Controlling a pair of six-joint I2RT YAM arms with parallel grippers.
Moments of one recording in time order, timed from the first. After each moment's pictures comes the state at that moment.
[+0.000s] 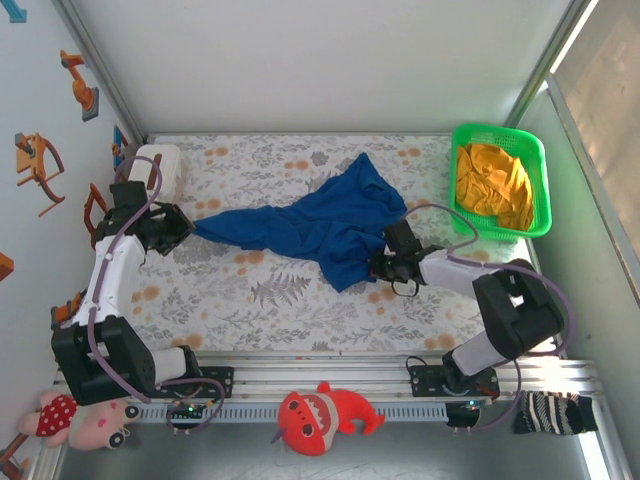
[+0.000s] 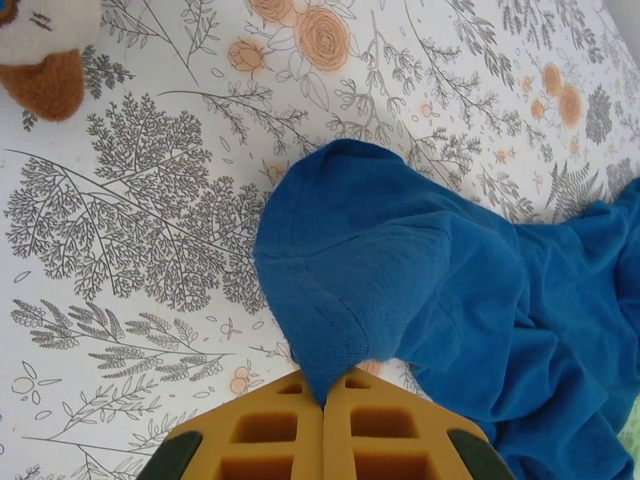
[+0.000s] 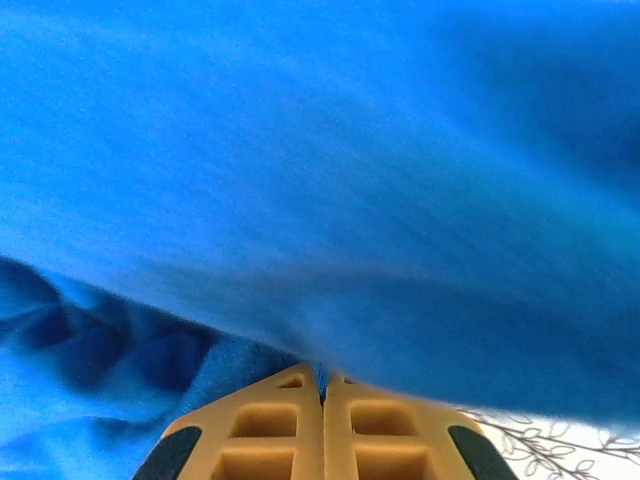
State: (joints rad) left arm 0.15 1.27 1.00 -0.73 0.33 -0.51; right arm 0.49 1.52 0.70 -0.22 -0.16 0.64
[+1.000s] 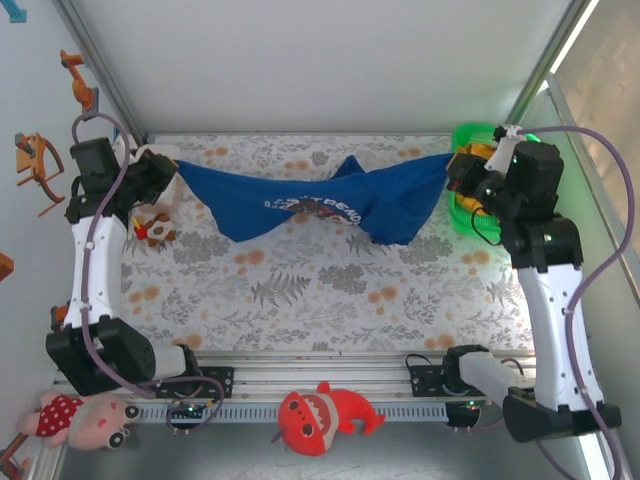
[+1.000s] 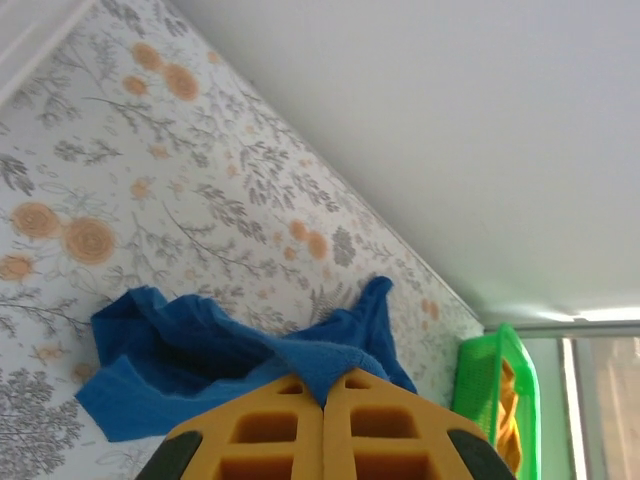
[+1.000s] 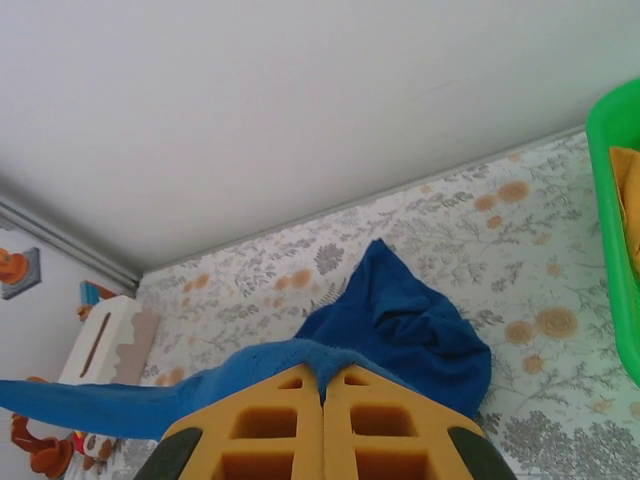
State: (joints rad) left arm 0.18 1.28 1.26 -0.56 0.54 -0.70; right arm 0.11 1.02 1.43 -0.75 -0.23 0.48
